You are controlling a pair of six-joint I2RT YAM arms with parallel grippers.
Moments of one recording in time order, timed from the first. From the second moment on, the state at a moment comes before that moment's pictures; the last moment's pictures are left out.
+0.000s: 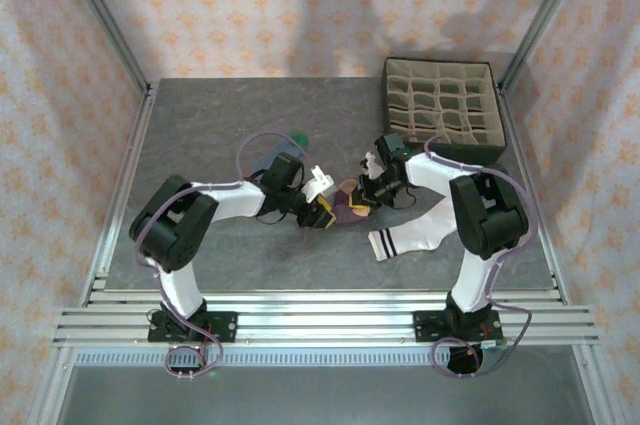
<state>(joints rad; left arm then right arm) -0.52 1.76 0.87 -0.03 0.66 0.23 0.38 1.84 1.12 -0.60 -0.60 0.40</state>
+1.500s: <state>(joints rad) -0.75 1.76 0.86 0.13 0.32 0.53 0.26 1.77 1.15 -0.69 -0.58 0.36</state>
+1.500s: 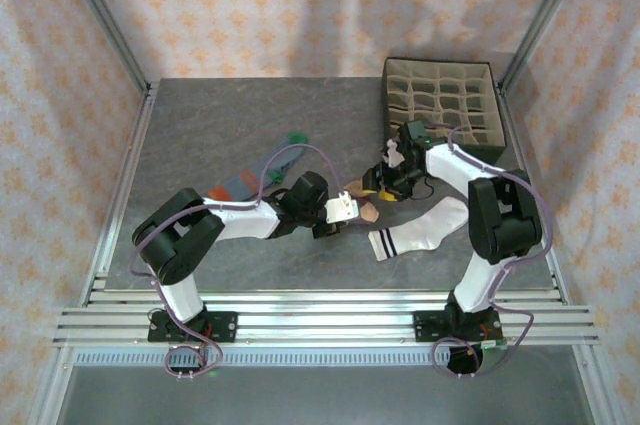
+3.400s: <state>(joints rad) -0.52 2.03 1.19 -0.23 0.84 0.03 0.29 1.68 0.93 -0.45 -0.63 0.33</state>
